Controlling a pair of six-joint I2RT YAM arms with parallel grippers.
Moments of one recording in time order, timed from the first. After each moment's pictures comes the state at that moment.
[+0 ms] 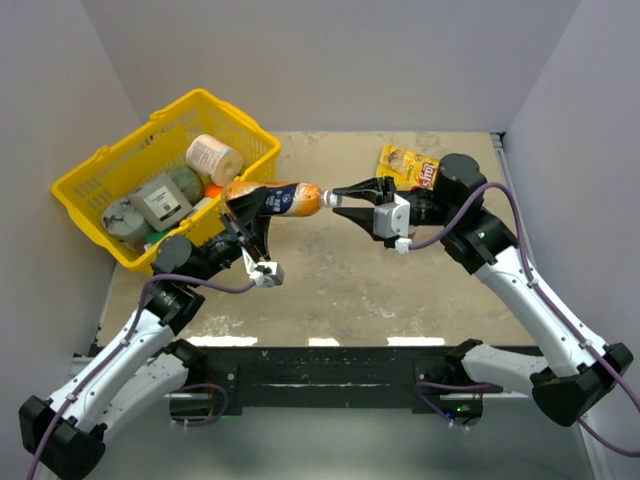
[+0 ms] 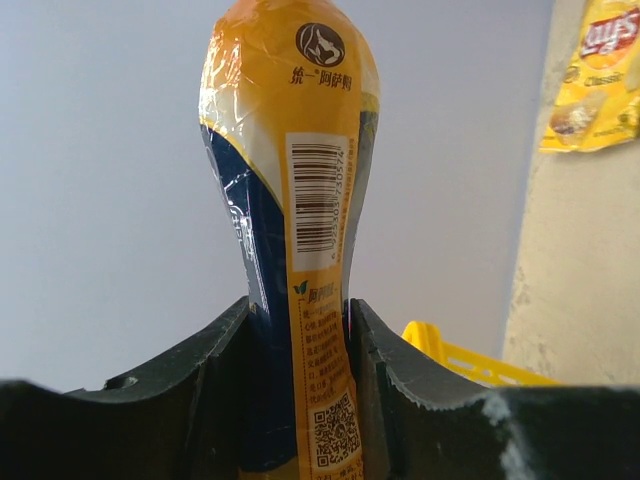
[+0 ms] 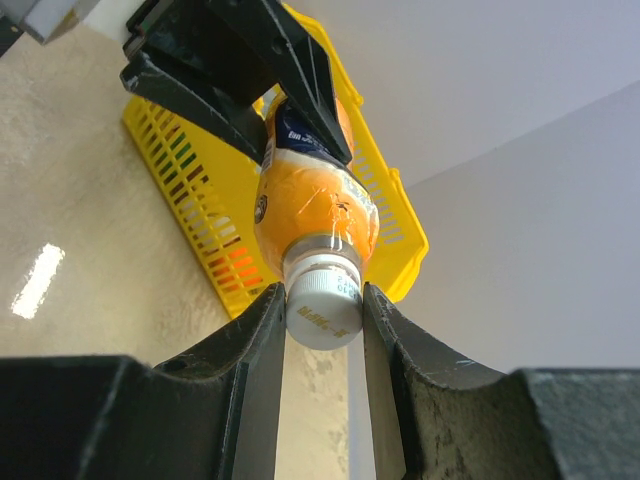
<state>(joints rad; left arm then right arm) -0.53 0.73 0.62 0.29 0.41 1.33 0.56 1.12 1.23 -0.19 -0.93 -0.98</state>
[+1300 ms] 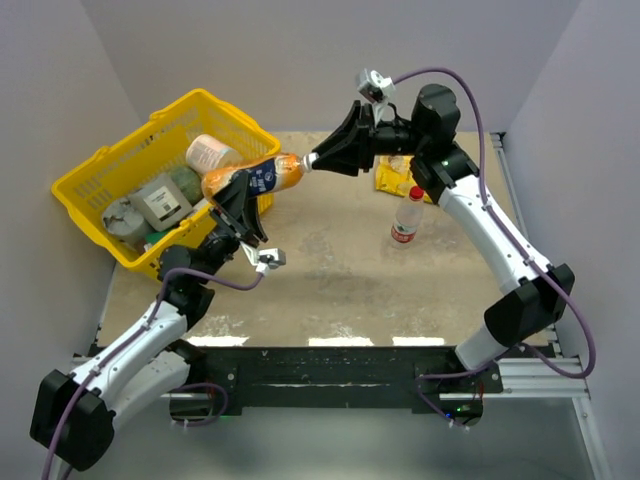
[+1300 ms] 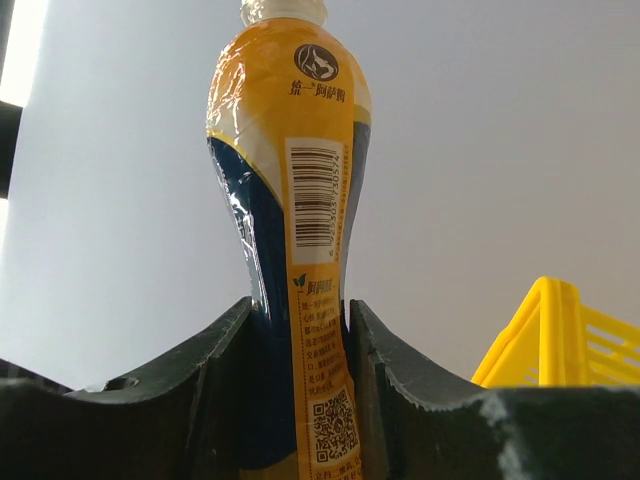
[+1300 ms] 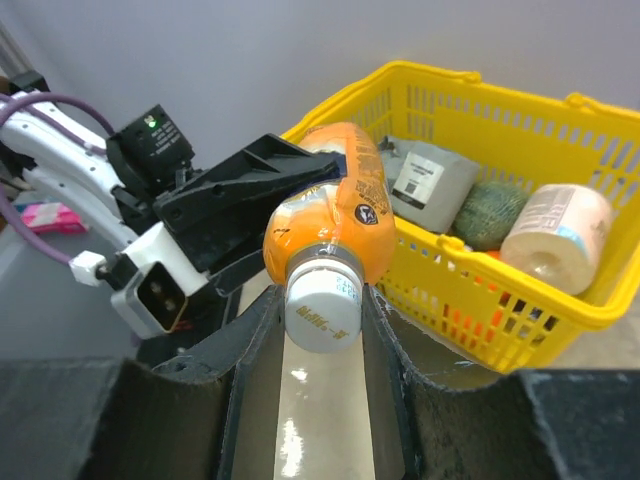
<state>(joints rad) -0.48 0.85 0.46 0.83 0.28 1.44 0.46 1.57 1.66 0.02 -1.12 0.22</state>
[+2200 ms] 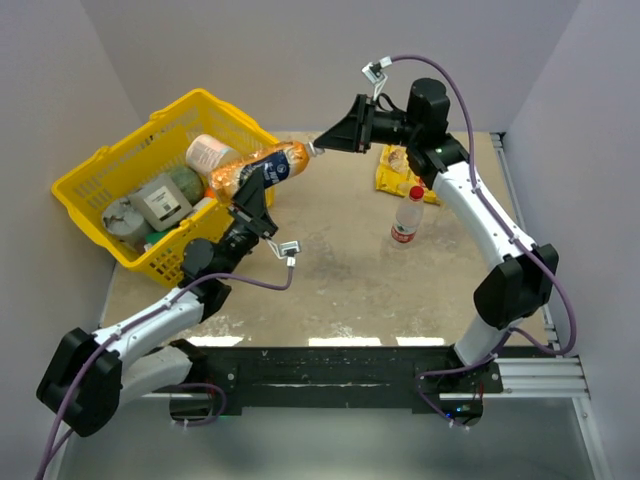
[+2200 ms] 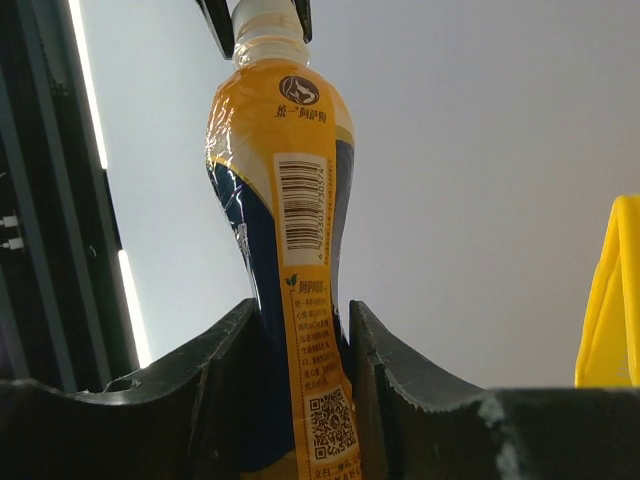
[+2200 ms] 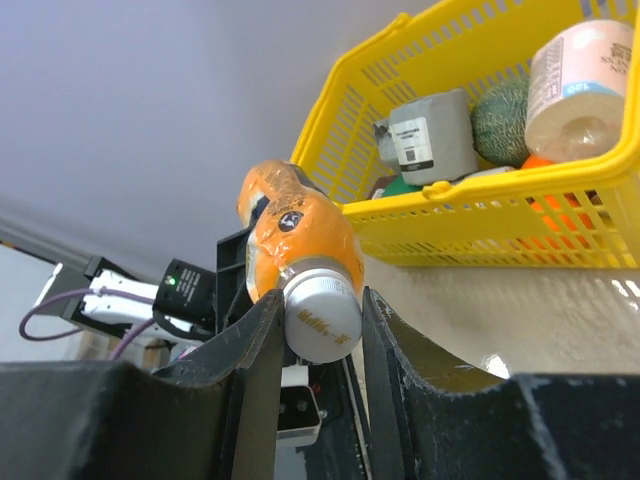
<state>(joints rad) -0.57 1.04 0.46 0.98 0.12 1.90 0.40 1.70 1.72 -0.03 -0.96 0.76</state>
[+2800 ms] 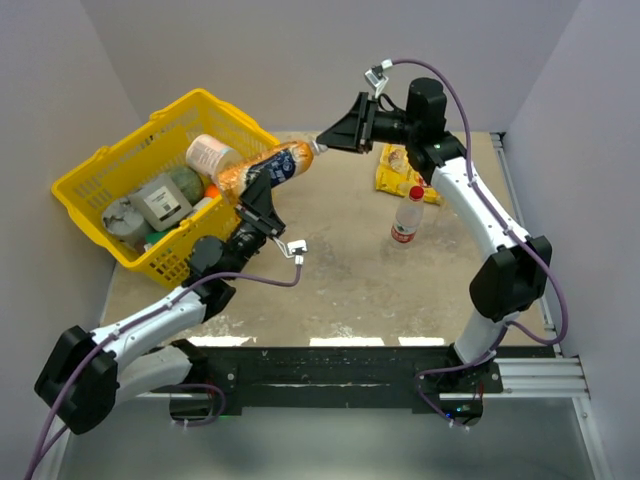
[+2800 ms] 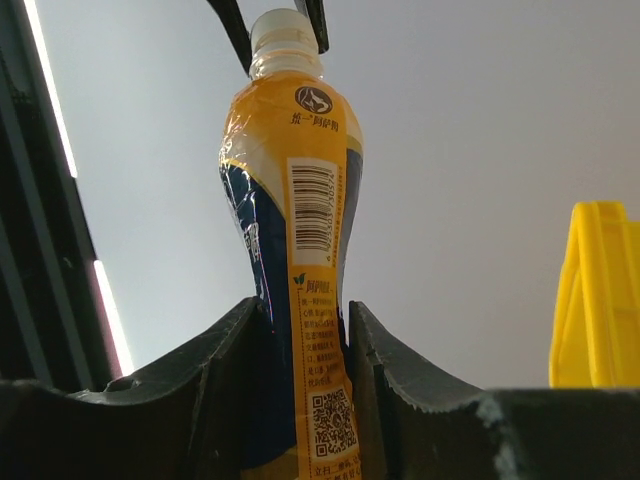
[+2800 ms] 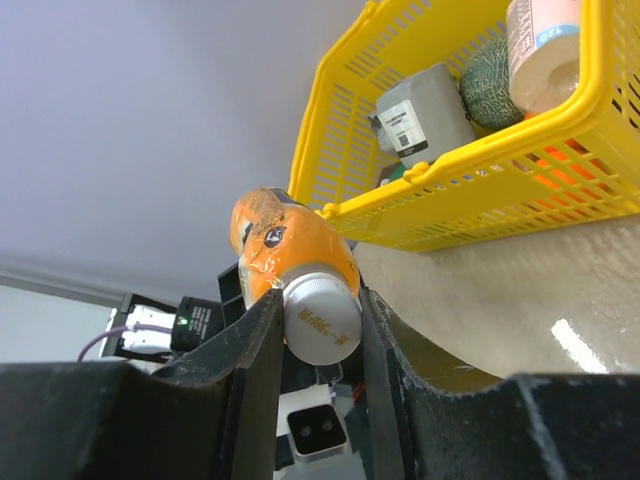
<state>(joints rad) -0.63 1.07 0.48 0.93 0.00 1.93 0.36 1.75 1.74 -0.09 -0.94 0.90</state>
